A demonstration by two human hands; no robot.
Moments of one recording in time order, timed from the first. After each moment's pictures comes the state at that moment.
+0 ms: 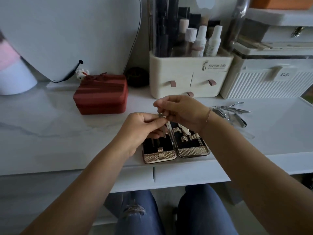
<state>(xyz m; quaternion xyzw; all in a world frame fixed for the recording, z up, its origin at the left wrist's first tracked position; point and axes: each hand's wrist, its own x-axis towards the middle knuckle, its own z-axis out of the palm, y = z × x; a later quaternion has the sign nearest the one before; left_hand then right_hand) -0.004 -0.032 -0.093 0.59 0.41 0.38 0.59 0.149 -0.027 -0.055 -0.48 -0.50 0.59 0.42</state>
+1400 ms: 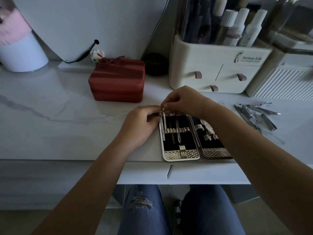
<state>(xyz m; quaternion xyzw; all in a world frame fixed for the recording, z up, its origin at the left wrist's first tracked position) -0.050 -0.009 -0.123 0.75 0.46 0.38 0.29 0.120 0.026 -0.075 -0.58 -0.74 0.28 0.20</state>
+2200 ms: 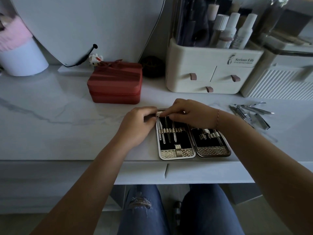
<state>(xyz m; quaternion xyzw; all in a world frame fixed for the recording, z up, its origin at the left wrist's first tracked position) -0.050 -0.006 -0.128 0.75 0.48 0.37 0.27 0.144 -0.004 -0.075 -0.49 -0.83 0.24 0.11</state>
